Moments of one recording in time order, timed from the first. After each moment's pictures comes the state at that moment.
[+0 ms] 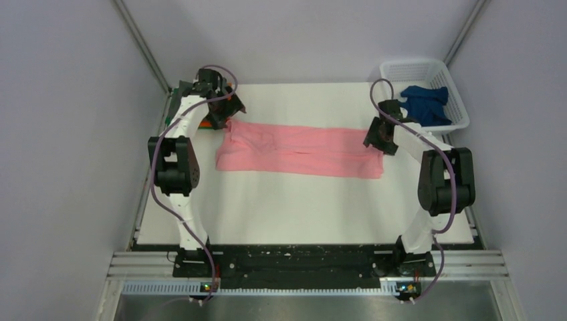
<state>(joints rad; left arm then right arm) -0.05 2.06 1.82 -0.72 0.12 -0.66 0.10 1.76 1.20 -0.50 0.18 0.51</state>
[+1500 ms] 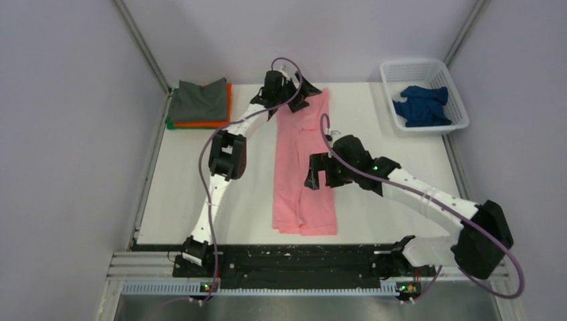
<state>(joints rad) -0.37 2.73 2.42 -0.02 0.53 -1.03 0.72 1.31 0.93 -0.44 -0.13 0.48</state>
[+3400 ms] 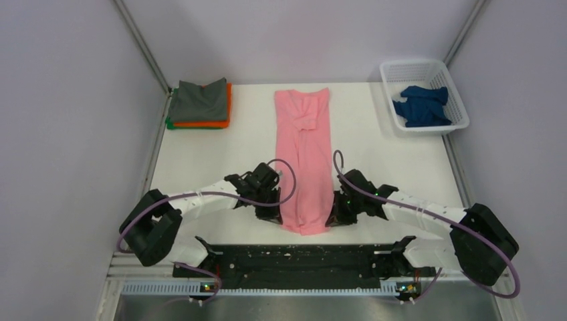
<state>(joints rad) -0.77 1.40 0.68 -0.44 0.30 -0.71 0.74 1.20 0.49 -0.37 -0.28 0.85</state>
